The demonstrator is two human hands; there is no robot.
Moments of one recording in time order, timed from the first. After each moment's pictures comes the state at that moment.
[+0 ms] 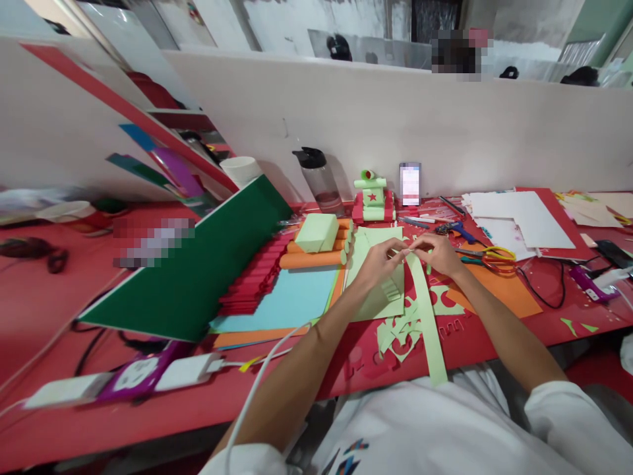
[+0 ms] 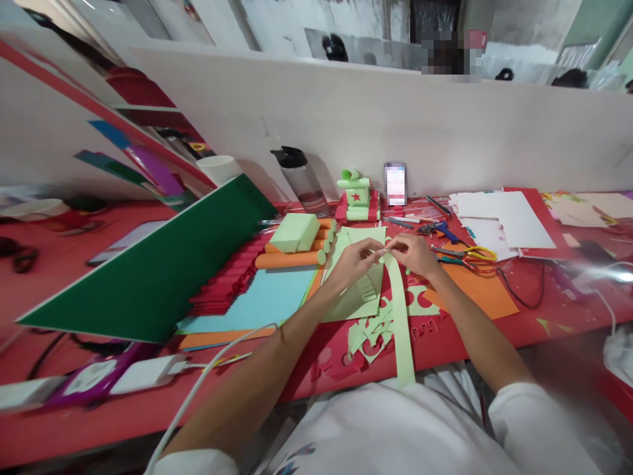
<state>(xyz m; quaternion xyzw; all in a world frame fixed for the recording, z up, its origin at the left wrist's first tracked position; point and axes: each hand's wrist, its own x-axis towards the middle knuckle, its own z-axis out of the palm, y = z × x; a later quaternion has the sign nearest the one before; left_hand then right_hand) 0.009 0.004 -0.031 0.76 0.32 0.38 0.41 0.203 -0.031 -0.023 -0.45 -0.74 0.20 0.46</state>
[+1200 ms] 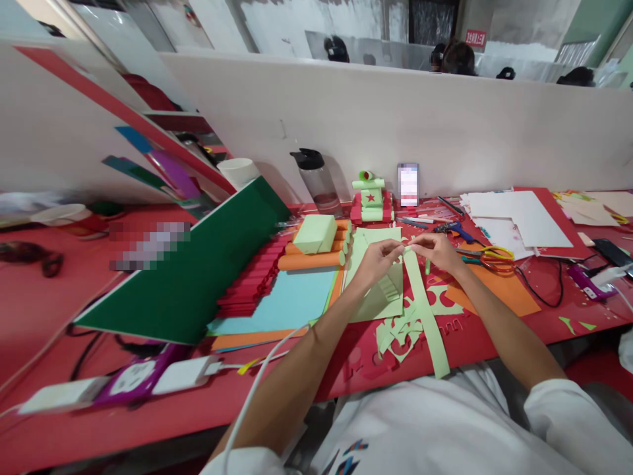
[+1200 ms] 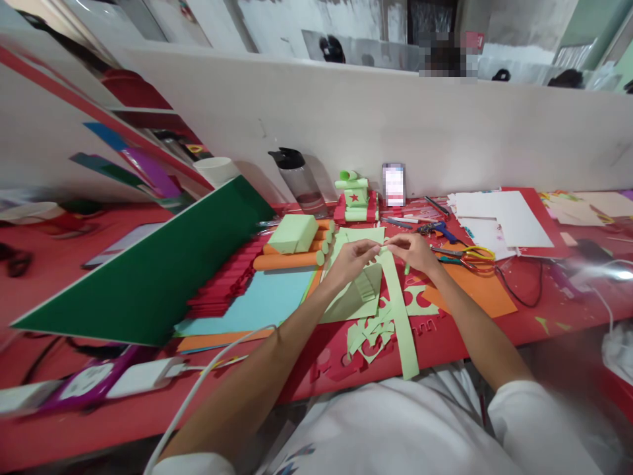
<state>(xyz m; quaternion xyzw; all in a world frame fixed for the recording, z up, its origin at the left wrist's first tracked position) 0.010 0.006 -0.029 0.70 0.34 0.40 0.49 0.207 -0.029 -0.020 -0.47 -0.68 0.32 0.47</state>
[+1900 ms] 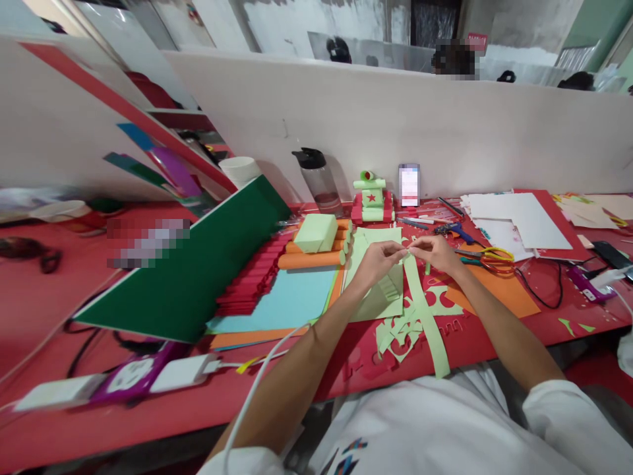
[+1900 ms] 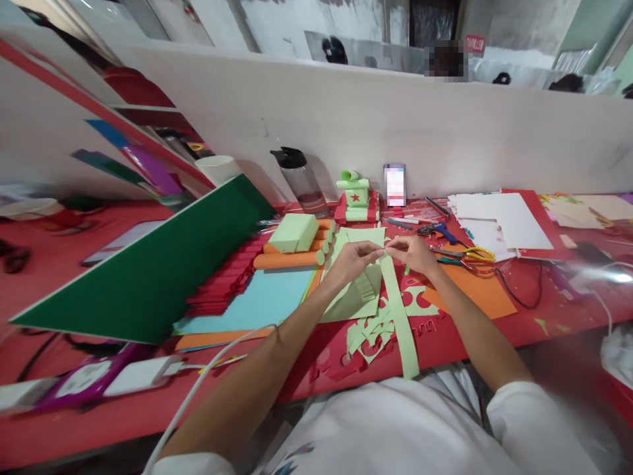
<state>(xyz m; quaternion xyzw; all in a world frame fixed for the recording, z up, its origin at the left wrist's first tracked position) 0.010 0.001 -0.019 0.70 0.36 0.38 0.48 0.209 -0.024 -0.027 -0.47 -0.69 0.32 0.44</state>
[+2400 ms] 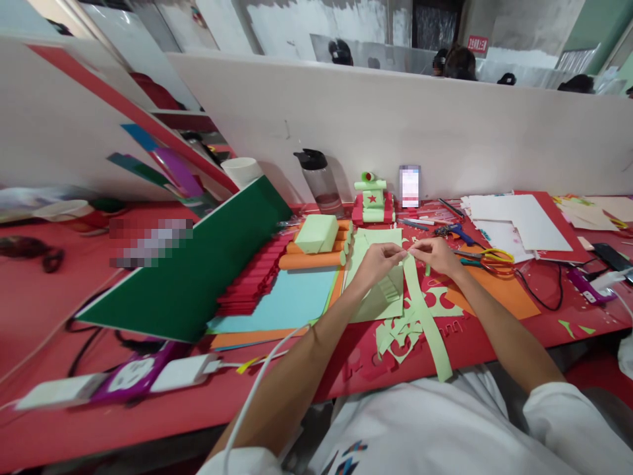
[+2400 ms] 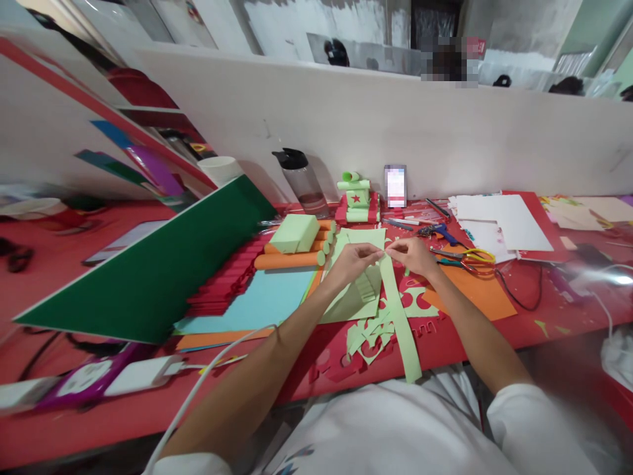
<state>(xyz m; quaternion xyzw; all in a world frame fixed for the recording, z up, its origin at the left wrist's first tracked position) 0.009 0.005 -0.025 0.71 0.37 0.37 0.47 0.206 -0.028 -0.024 -0.48 -0.70 0.31 0.43</state>
